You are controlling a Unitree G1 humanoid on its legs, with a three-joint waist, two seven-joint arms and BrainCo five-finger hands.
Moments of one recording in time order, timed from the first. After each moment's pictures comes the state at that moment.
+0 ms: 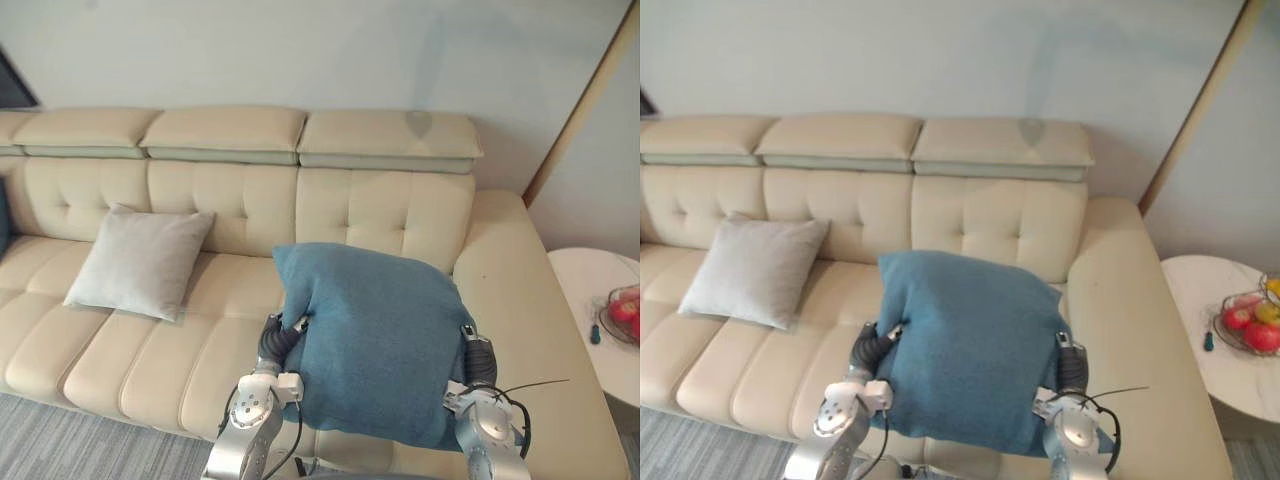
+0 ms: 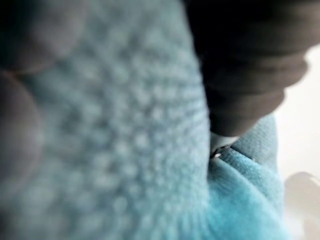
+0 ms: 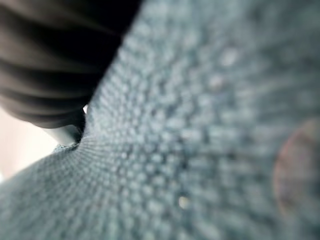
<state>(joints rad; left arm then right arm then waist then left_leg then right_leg) 0.22 0.07 -0.31 -0.07 -0.31 0.05 0.21 0.28 -0.04 -0.06 0.02 0.23 -0.01 -0.24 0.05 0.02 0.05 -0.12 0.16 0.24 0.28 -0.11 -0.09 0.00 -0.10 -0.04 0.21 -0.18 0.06</state>
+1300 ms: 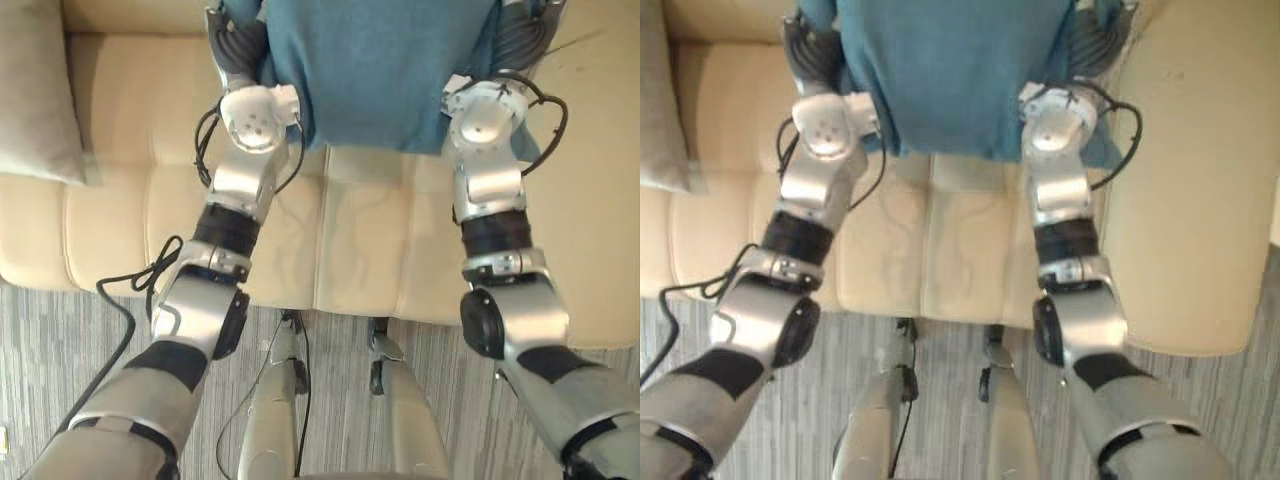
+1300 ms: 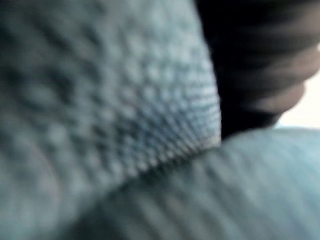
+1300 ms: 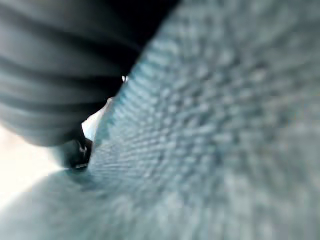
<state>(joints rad) -1.30 0.18 -0.04 0.77 -0.23 0.05 0.59 -1.27 -0.22 -0.12 0.71 0.04 0.05 -0.63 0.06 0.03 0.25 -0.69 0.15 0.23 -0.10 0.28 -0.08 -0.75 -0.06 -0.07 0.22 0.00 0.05</state>
